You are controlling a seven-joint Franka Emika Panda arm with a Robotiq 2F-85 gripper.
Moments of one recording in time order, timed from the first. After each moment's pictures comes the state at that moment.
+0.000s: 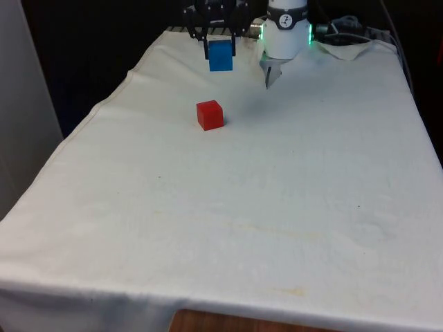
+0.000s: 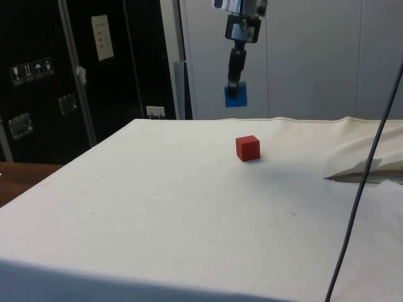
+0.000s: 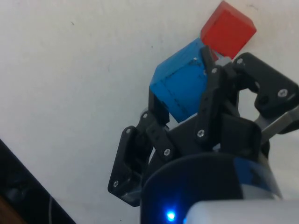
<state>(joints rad) 0.13 -0.19 -0.44 -2.61 0.15 2.63 -0.64</state>
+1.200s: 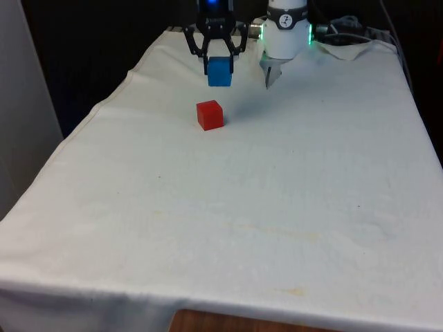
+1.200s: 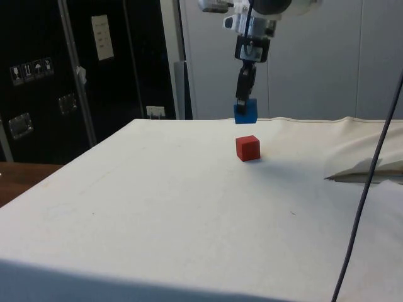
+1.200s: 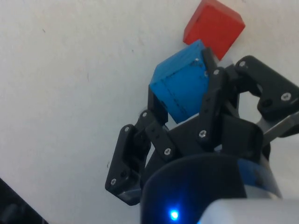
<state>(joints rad) 0.12 -0.12 -0.44 -2.68 0.18 2.77 -0.59</state>
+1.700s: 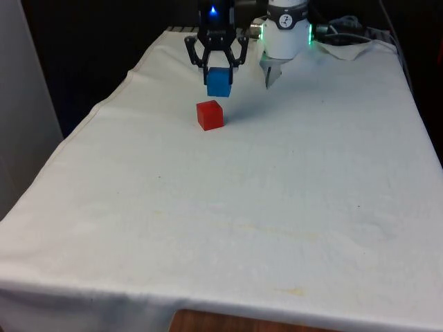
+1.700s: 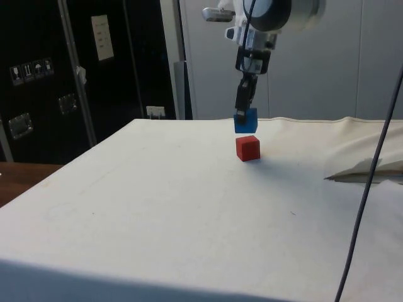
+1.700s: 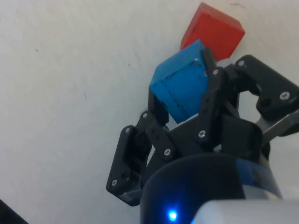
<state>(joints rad) 0.12 -0.04 -0.41 -2.70 0.28 2.89 -0.61</state>
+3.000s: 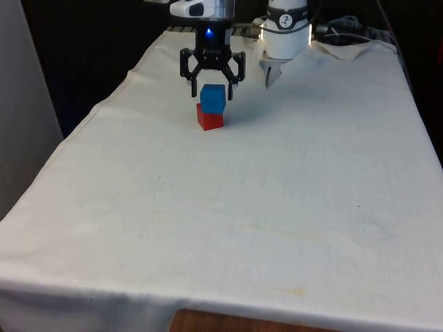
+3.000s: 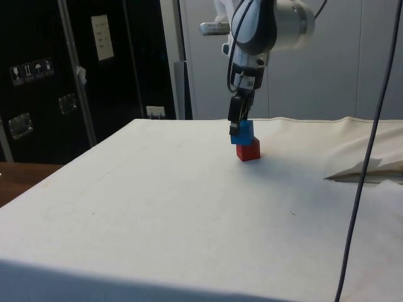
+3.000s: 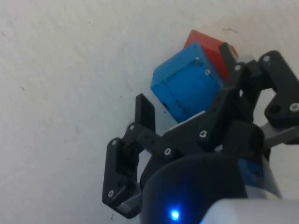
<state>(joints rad) 0.11 0.12 -0.37 -2.64 0.37 2.98 -0.58</state>
